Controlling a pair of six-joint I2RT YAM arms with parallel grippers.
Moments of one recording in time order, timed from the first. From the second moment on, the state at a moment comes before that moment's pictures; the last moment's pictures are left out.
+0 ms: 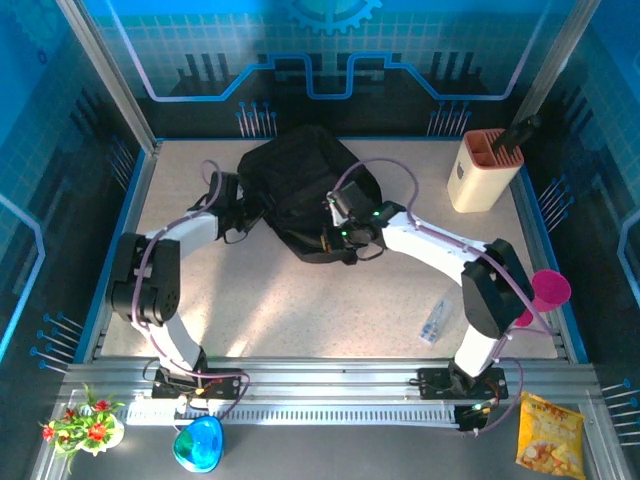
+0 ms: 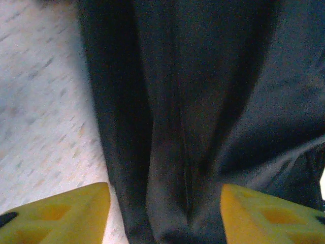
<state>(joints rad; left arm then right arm) -0.11 1.69 0.99 -0.12 0.30 -0.85 0.71 1.76 1.34 -0.59 -0.15 0.45</state>
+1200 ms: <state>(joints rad) -0.28 1.59 0.63 0.20 0.38 -1.34 0.72 1.76 1.18 -0.43 -0.32 0.54</state>
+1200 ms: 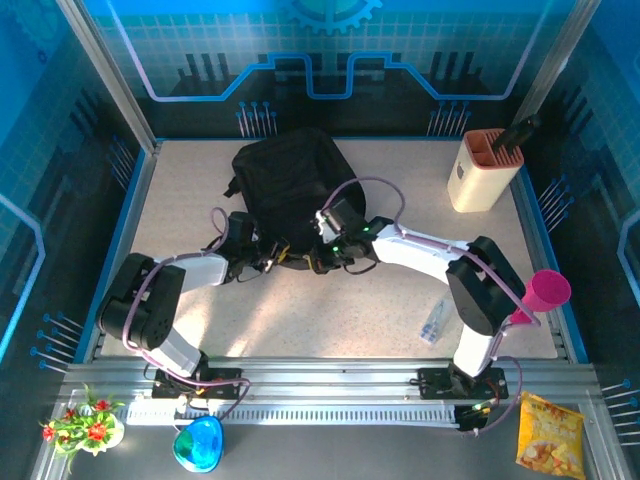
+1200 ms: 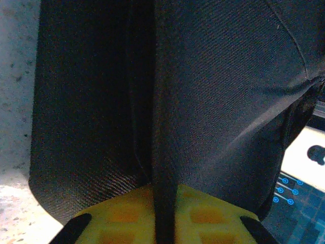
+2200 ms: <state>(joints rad) -0.27 1.64 0.80 0.05 0.44 -1.13 0.55 1.47 1.05 -0.48 -0.13 0.46</state>
